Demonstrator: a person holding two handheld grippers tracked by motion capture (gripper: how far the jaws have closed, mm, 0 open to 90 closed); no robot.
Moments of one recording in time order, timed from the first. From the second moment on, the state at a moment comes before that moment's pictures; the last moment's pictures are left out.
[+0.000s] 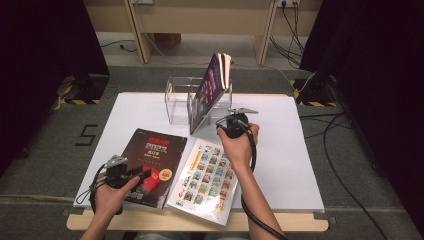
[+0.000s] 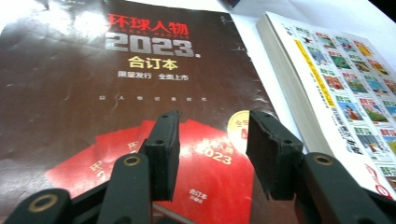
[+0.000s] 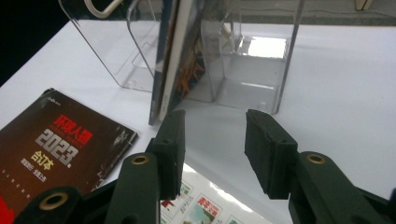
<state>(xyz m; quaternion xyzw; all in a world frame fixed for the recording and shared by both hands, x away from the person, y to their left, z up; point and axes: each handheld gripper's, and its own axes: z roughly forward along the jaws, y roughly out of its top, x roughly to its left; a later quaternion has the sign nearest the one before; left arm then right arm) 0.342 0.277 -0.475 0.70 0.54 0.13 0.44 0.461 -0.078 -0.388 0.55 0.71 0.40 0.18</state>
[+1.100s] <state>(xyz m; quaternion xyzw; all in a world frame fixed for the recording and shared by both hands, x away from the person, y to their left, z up) 0.334 0.215 -0.480 0.75 0.47 0.04 0.46 0.459 -0.135 -0.447 0.61 0.71 0.33 0.10</state>
